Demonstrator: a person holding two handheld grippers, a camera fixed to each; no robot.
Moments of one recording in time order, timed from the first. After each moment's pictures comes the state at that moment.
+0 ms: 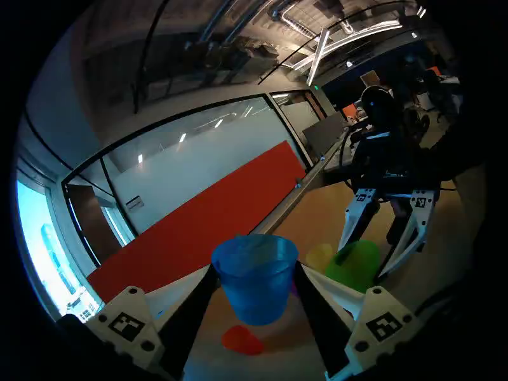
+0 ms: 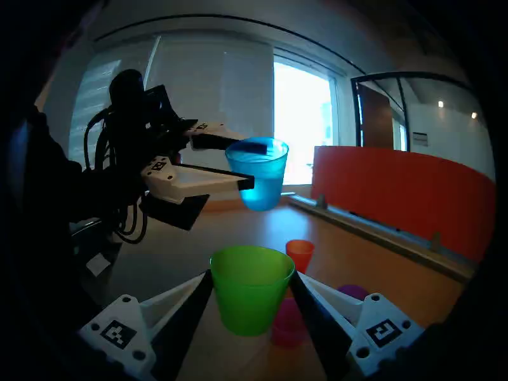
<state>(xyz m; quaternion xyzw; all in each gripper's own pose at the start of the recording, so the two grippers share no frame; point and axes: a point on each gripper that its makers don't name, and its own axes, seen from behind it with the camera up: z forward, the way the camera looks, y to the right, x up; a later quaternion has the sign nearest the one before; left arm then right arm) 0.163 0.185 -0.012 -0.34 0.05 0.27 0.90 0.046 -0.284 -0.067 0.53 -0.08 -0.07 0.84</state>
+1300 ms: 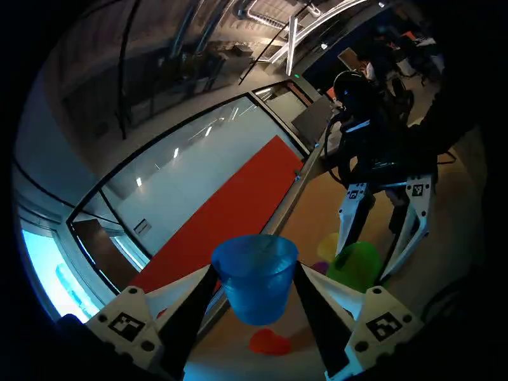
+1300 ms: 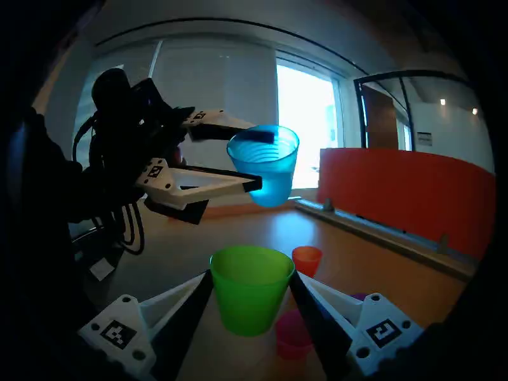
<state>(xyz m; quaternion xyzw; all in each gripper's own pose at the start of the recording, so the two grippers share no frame) 0.174 0.194 -0.016 -0.33 0.08 0.36 0.87 0.049 -0.307 -0.058 0.55 -0.07 -0.05 0.83</state>
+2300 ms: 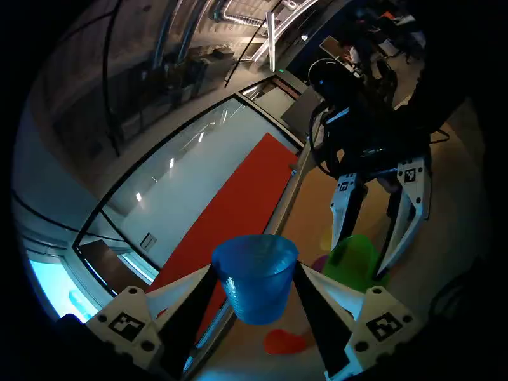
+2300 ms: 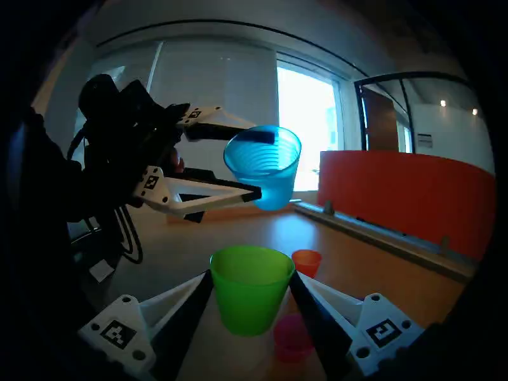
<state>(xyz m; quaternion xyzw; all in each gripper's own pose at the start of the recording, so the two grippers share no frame) 0.172 0.202 -0.013 -0.32 0.10 0.42 0.84 0.054 -0.311 -0.054 0.55 -0.07 -0.05 0.83</state>
